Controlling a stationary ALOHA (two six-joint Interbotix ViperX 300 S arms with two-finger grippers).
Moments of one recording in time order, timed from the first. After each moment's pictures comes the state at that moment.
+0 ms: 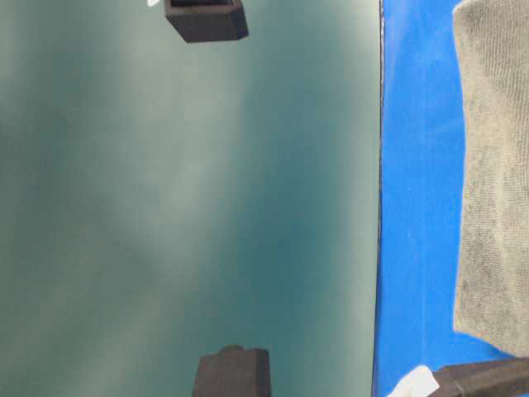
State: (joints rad) left arm -0.27 0.08 0.81 -0.03 -0.18 -0.06; right arm 0.31 -0.06 0.77 -0.28 0.35 0.68
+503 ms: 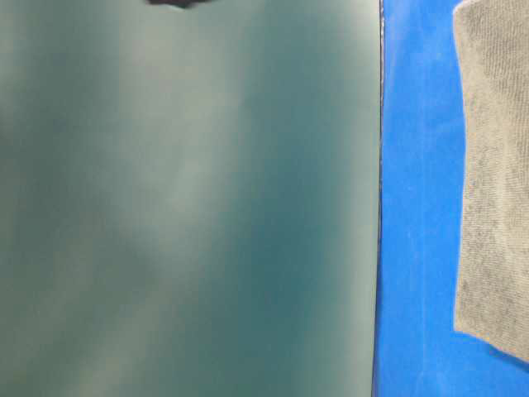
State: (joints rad) left arm -0.40 -0.10 0.80 -0.03 -0.14 -0.04; right arm 0.40 -0.12 0.74 -0.25 0.36 0.69
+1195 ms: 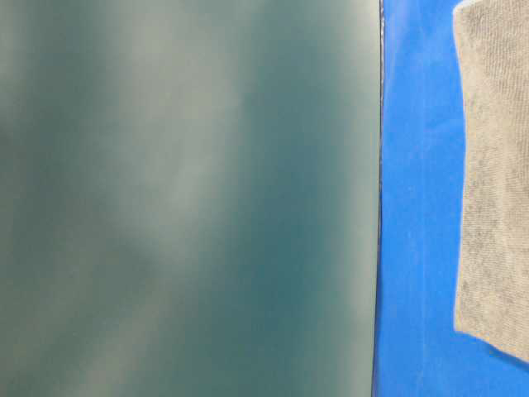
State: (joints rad) left arm -0.24 -0.73 0.95 -0.03 0.03 0.09; right arm 0.40 -0.76 0.84 -0.62 0.48 0.69
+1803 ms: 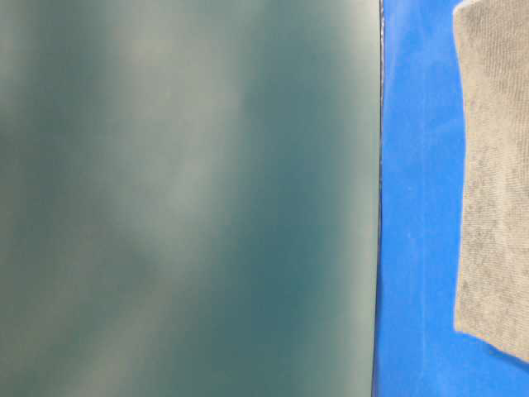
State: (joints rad) left arm -0.04 -1.25 1.29 -0.03 0.14 0.07; right arm 0.33 -1.12 1.13 -0.69 0.42 0.73
